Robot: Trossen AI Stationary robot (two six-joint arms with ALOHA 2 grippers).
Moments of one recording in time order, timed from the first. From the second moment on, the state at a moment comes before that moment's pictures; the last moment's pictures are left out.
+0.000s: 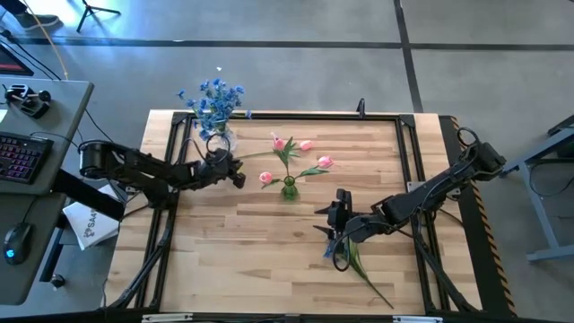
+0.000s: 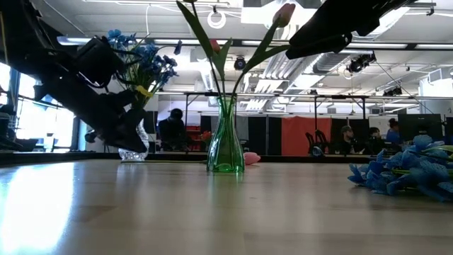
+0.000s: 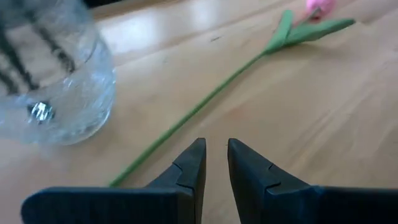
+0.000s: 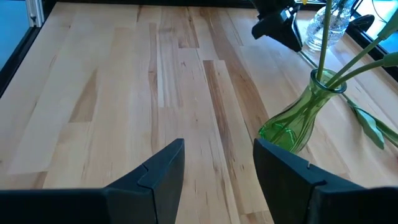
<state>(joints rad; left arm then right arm) 0.25 1.36 0.20 0.48 -0.48 -0.48 0.48 1.43 0.86 -0.08 0.55 0.29</state>
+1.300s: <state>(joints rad) 0.30 1.54 0.42 0.43 0.08 -0.41 0.48 1.43 0.86 -0.08 0.55 0.29</state>
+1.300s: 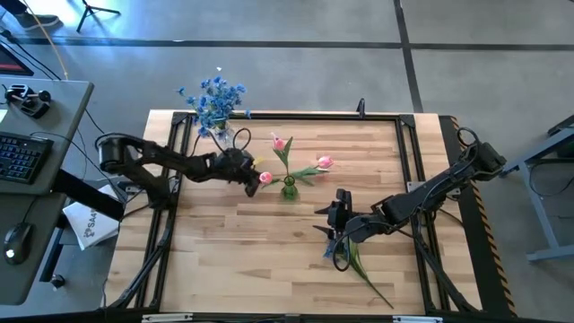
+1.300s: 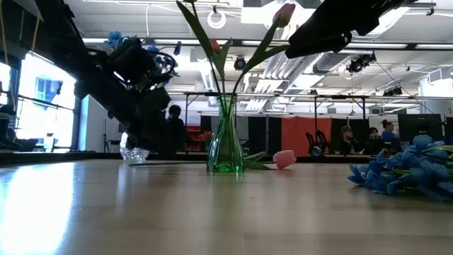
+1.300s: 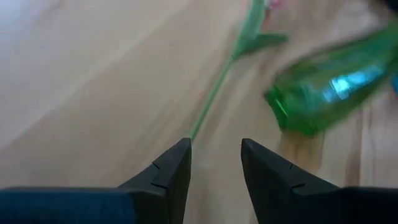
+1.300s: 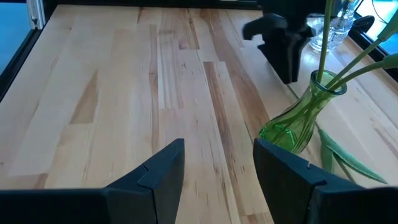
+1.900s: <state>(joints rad) 0.14 1.62 0.42 0.42 -0.34 -0.08 0.48 1.43 0.86 -0.08 0.55 0.29</state>
